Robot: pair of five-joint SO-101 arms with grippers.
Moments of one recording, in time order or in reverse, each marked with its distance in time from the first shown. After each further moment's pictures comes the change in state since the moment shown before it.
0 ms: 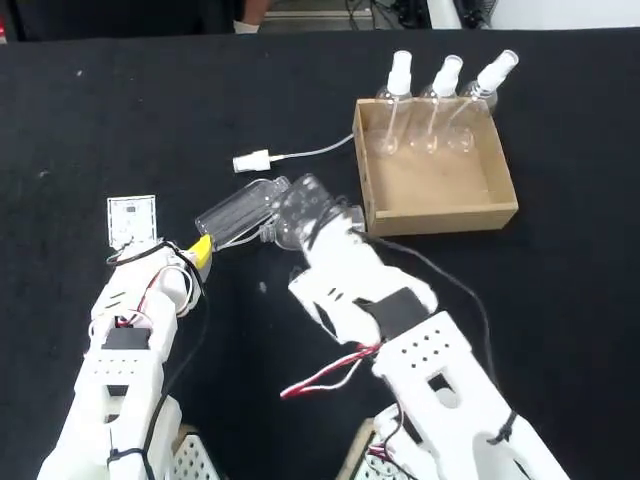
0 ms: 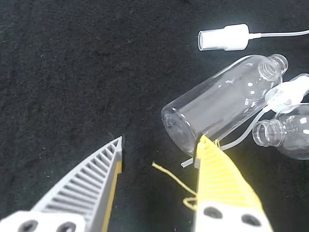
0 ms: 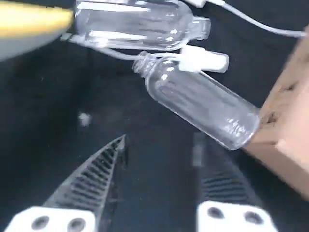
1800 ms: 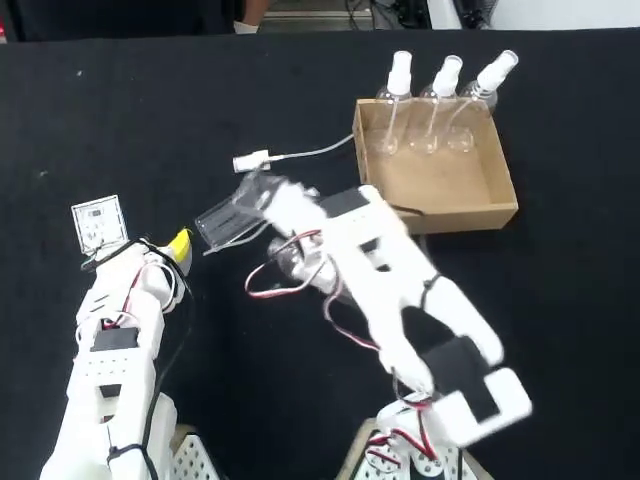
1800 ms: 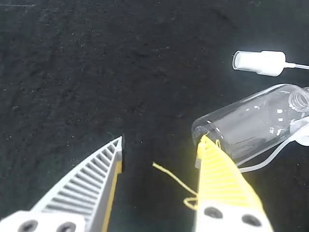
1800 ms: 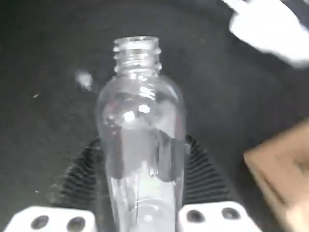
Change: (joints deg) left arm -5.9 0.0 0.0 0.0 5.8; right arm 5.1 47.5 -32.2 15.1 24.0
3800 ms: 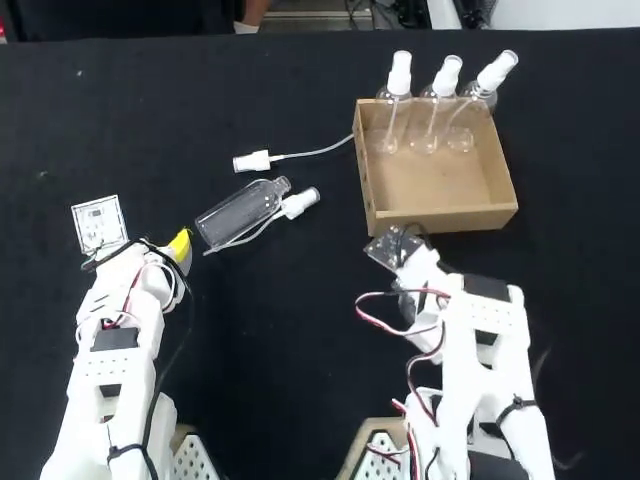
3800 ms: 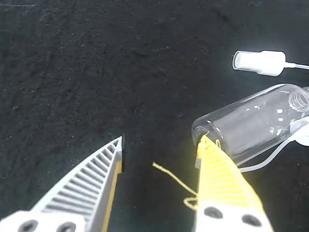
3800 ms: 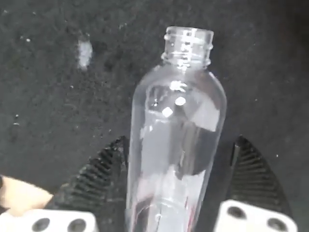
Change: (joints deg) left arm 0.0 0.0 0.0 0.0 0.0; right arm 36.7 -34.4 39.8 -4.1 21.1
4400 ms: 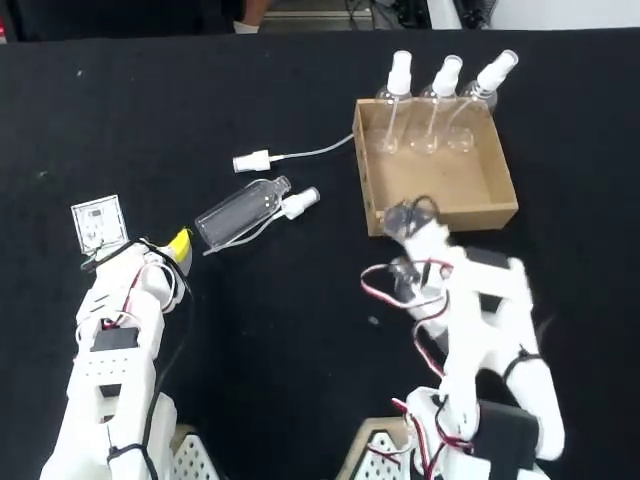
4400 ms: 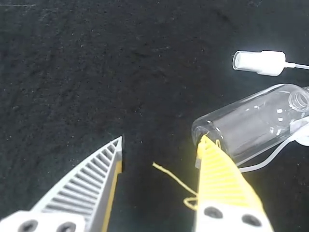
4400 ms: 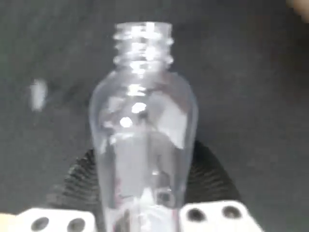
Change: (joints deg) left arm 0.0 0.0 0.0 0.0 0.0; right arm 0.6 14.5 -10.5 -4.7 -8.4
